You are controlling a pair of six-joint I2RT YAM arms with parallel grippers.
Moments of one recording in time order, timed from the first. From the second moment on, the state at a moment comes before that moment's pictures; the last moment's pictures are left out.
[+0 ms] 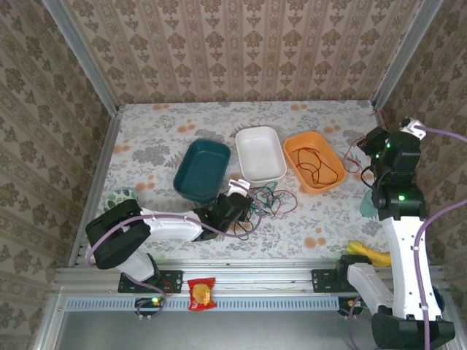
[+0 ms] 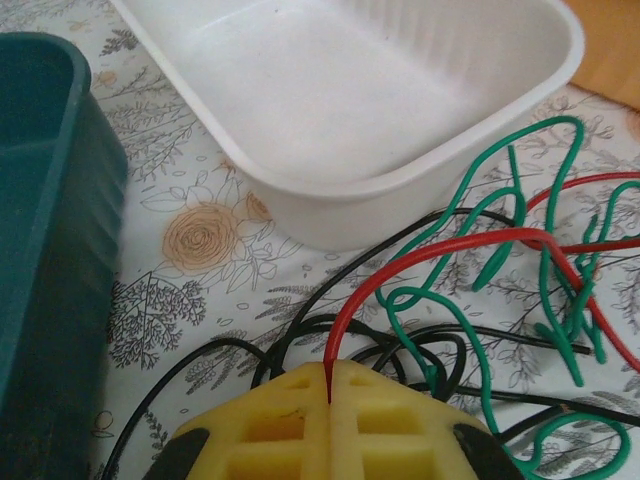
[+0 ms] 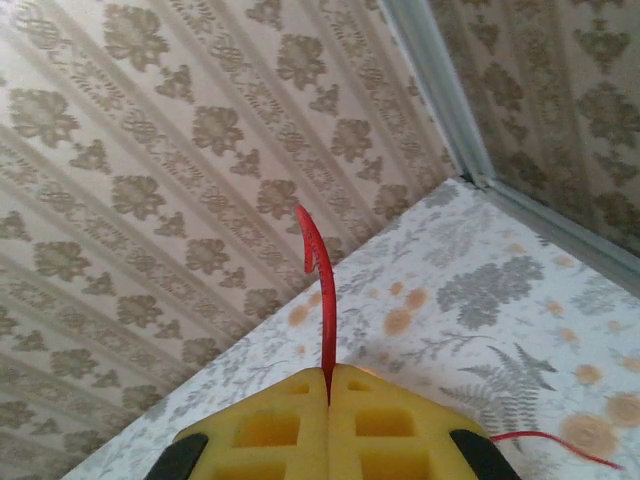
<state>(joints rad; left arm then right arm) -1.12 1.56 0.65 0.25 -0.52 -0.32 -0.11 0.86 1.07 -0.44 0.18 0.61</state>
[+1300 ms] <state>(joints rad) -1.12 1.62 0.71 0.24 -0.54 -0.32 0.07 1.35 0.99 -0.33 0.08 0.47</state>
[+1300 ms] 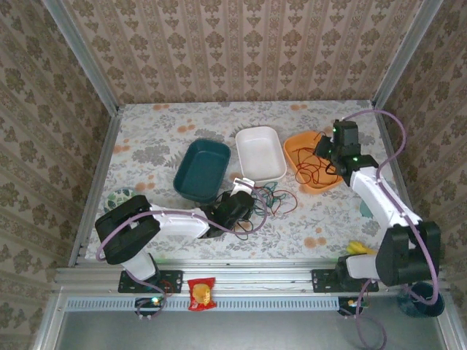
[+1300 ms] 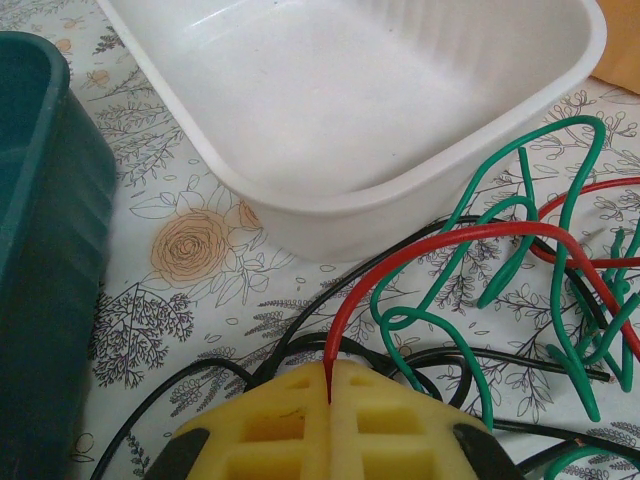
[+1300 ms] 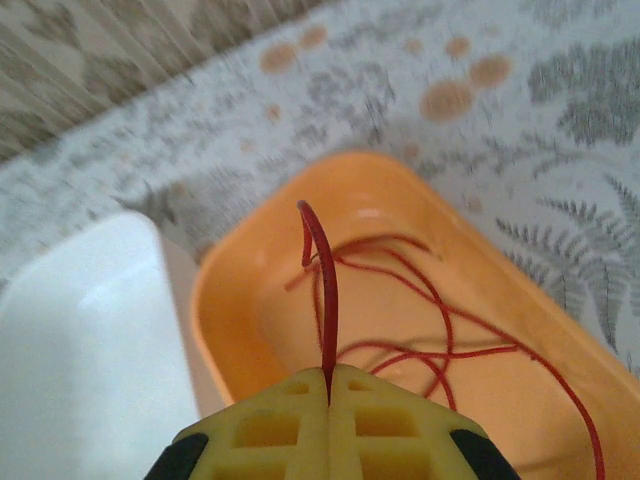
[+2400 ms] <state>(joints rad) -1.13 1.62 0.71 0.24 -0.54 -0.32 0.01 1.27 0.93 -0.29 0.29 0.54</state>
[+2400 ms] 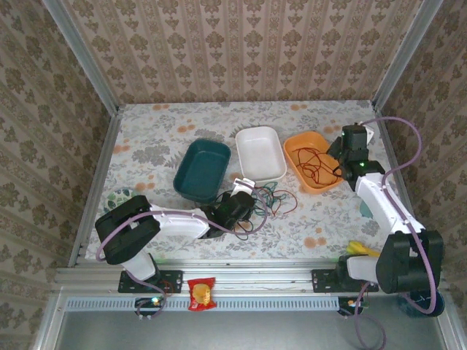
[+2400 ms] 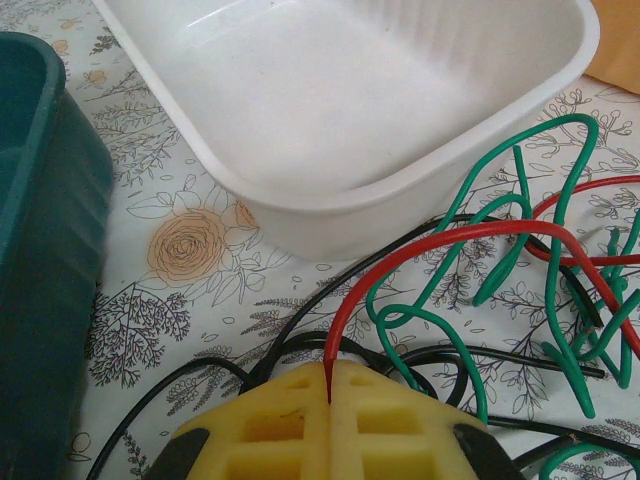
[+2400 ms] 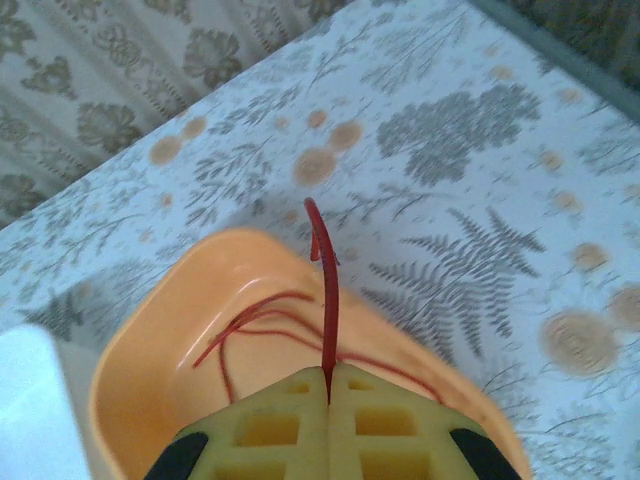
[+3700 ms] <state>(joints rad) -1.13 1.65 0.73 0.23 -0.54 -0.32 0.20 1.49 0.84 -0.32 0.28 0.49</state>
